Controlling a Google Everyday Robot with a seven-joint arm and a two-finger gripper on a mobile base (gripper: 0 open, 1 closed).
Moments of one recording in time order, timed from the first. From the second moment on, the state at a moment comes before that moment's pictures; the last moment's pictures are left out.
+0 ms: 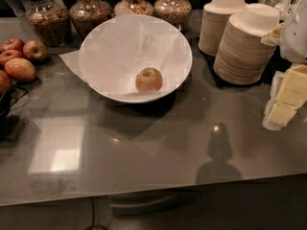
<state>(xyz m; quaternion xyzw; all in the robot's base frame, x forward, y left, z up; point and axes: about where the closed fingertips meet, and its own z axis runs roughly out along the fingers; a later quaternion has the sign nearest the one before) 0.438 -0.217 0.976 -0.60 0.78 -0.03 0.16</state>
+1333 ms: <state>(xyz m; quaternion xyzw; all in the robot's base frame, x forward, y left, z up) 0.485 -0.167 0.971 -0.63 0.74 0.00 0.23</state>
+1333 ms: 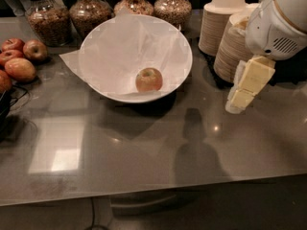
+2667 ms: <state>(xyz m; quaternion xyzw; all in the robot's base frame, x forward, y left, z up) 0.549 -0.090 0.970 -0.64 0.70 0.06 0.31</state>
